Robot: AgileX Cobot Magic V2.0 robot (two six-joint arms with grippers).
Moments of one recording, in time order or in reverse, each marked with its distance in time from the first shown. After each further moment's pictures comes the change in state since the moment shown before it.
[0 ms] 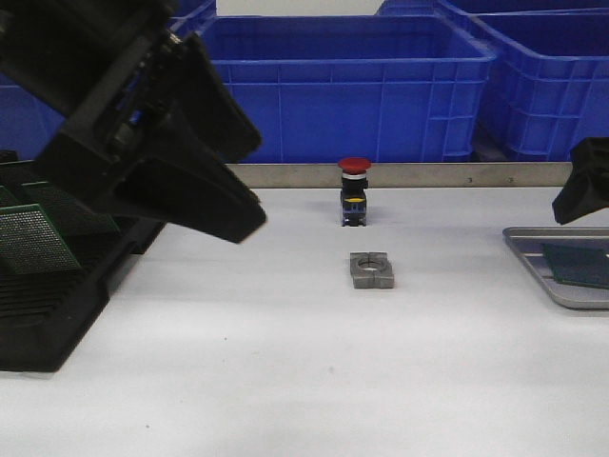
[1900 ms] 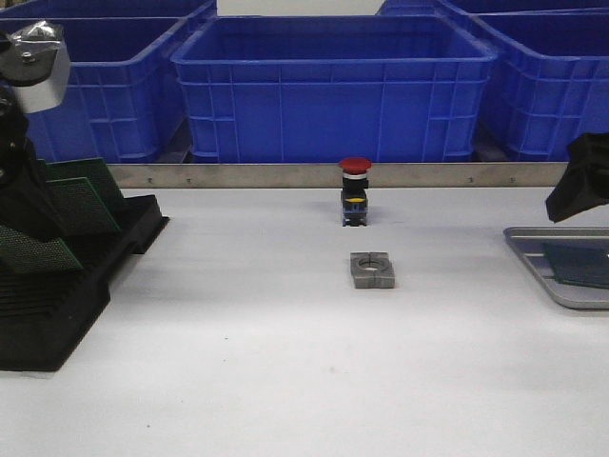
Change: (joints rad) left arm 0.358 0.158 -0.004 0.376 -0.113 -0.012; right arm 0.000 -0.006 -0.001 0.000 0.043 -0.001
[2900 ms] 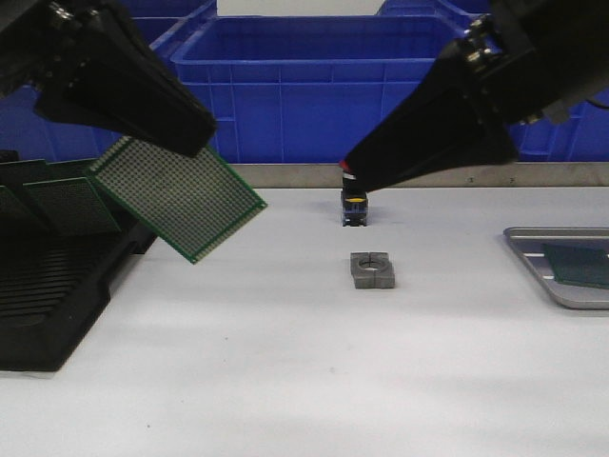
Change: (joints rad) left arm -0.212 -0.170 -0.003 -0.524 0.367 0.152; right arm 0.417 -0.228 -0.020 -0.075 0.445 -0.424
